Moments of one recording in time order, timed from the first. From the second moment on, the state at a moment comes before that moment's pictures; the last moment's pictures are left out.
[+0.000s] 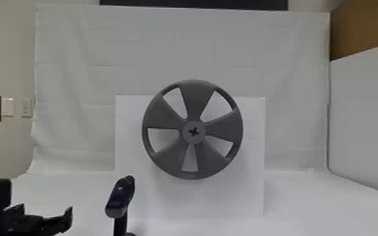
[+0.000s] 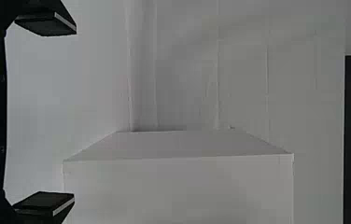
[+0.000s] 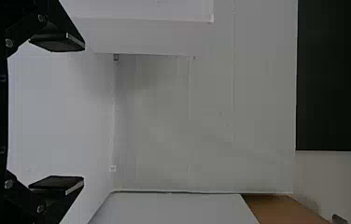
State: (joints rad) left arm -0.38 0.12 0.20 -1.96 0.04 0.66 -0.27; right arm -0.42 -0.34 -0.74 -2.23 -0.10 1.10 0.71
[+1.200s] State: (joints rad) left arm -0.38 0.11 0.20 -1.96 0.04 0.67 -0.26; right arm -0.39 -0.40 -0.73 -2.23 -0.15 1.14 0.71
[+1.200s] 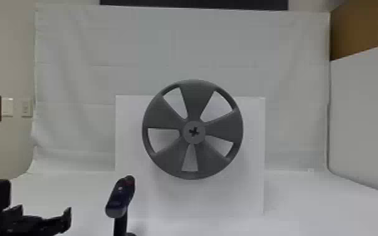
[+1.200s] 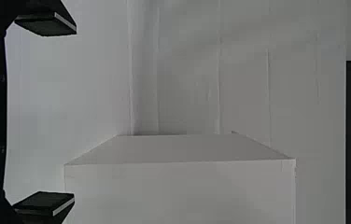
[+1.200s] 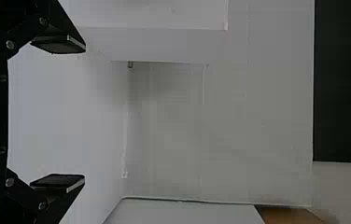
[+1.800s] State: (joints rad) left arm -0.38 0.11 0.20 -1.96 0.03 0.67 -0.25; right arm -0.39 -0.40 -0.74 -2.23 -0.15 1.14 0.71
